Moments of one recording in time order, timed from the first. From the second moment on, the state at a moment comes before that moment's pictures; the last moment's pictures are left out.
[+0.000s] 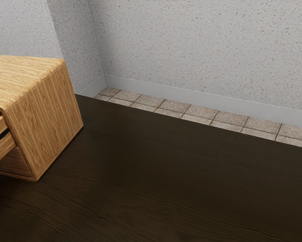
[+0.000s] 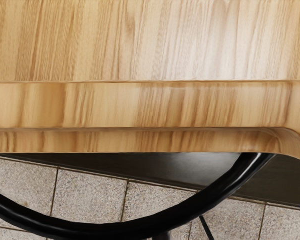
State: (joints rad) arm 0.30 -0.77 0.63 -2.40 0.46 1.67 0.54
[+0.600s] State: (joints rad) arm 0.32 -0.72 0.56 -2.40 0.40 1.70 0.54
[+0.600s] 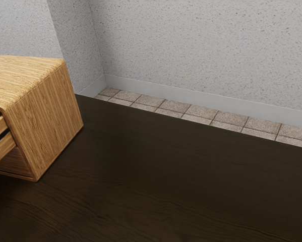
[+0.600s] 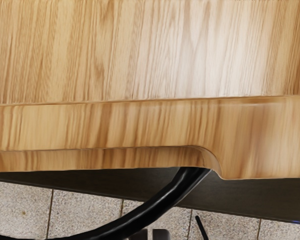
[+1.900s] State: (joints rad) arm 0.33 -0.58 0.49 -2.33 0.32 1.76 0.53
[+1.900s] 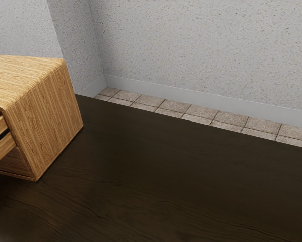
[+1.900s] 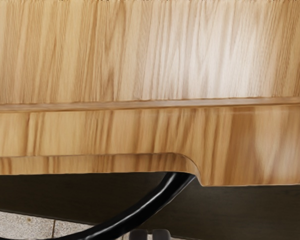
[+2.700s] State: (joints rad) arm 0.33 -0.45 0.46 -2.24 0.27 1.78 0.53
